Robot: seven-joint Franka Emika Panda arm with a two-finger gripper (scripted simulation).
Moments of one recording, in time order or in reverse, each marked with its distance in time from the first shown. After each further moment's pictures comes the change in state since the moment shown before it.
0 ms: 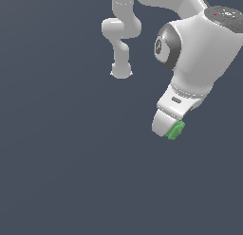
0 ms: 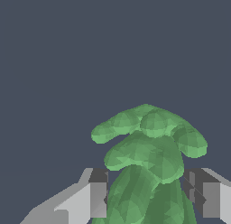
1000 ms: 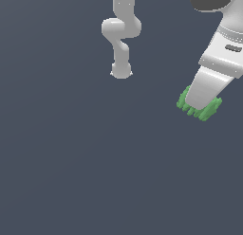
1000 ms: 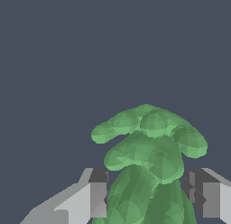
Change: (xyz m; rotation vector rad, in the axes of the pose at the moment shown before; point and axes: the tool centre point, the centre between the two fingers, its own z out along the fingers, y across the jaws) arm 0.034 -0.033 -0.111 0.001 0.000 0.001
